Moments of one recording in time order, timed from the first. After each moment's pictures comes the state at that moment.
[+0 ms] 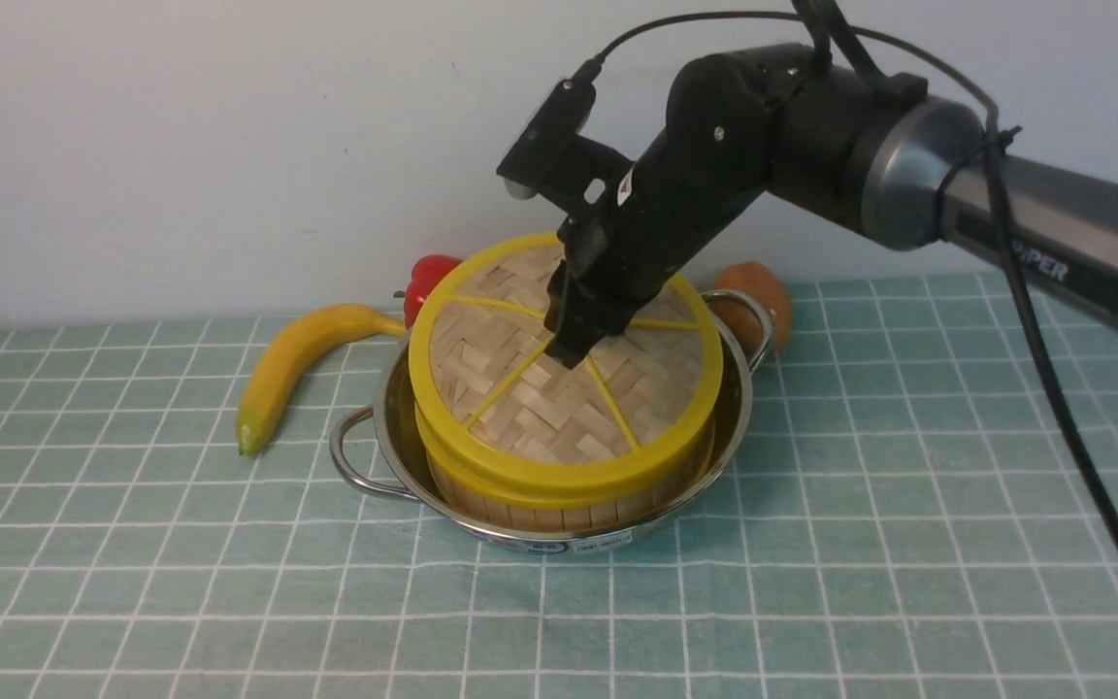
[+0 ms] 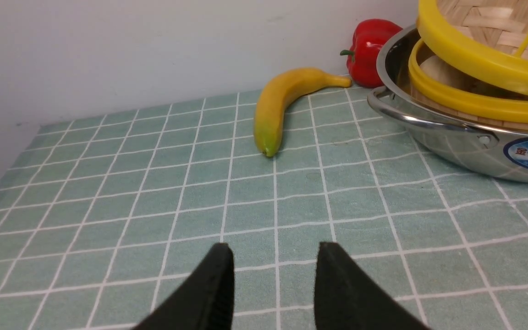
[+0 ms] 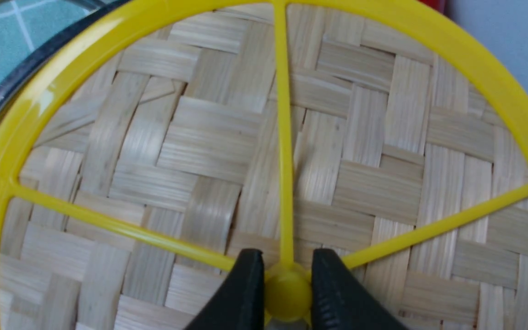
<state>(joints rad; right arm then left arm) 0.58 2.19 -2.01 0.21 0.96 -0.54 0.04 0.00 0.01 -0.12 0.34 0.26</state>
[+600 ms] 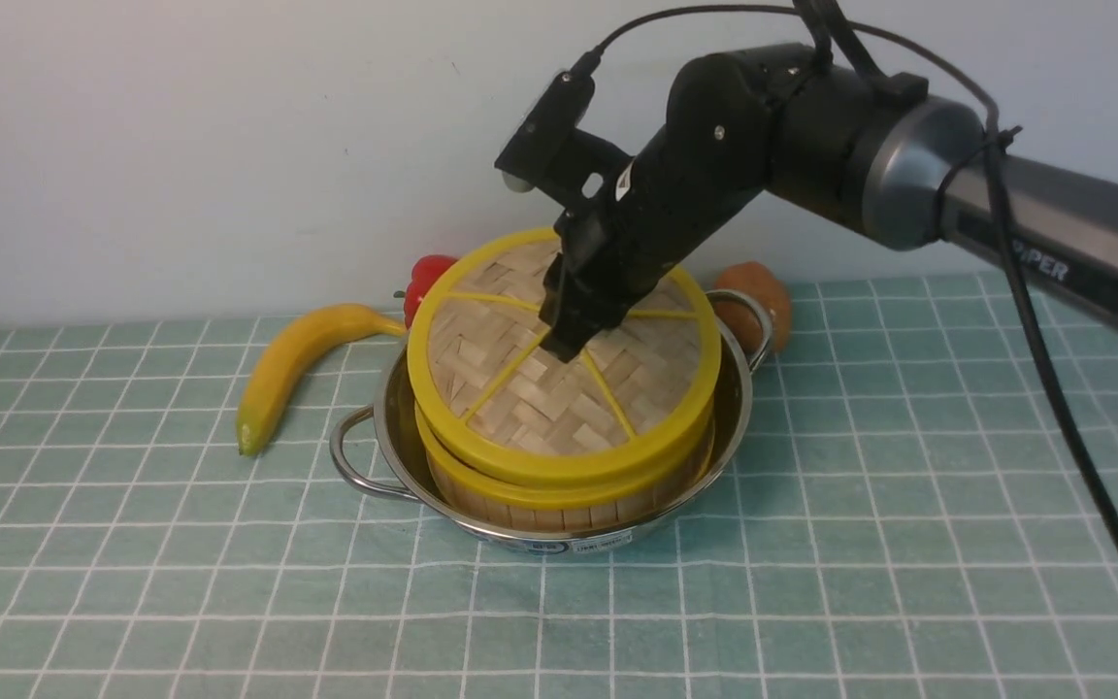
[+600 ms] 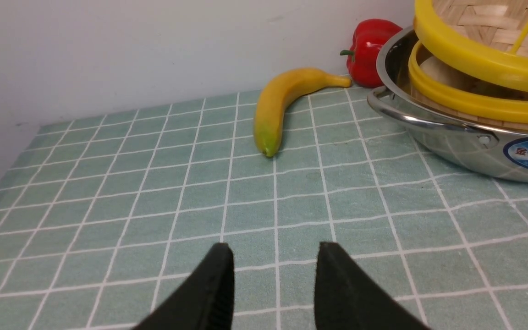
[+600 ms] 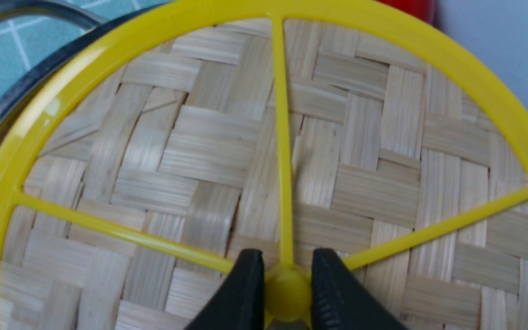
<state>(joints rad) 0.58 2.19 -2.01 0.23 0.94 -0.54 0.04 0.00 0.01 -0.12 0.34 0.26</state>
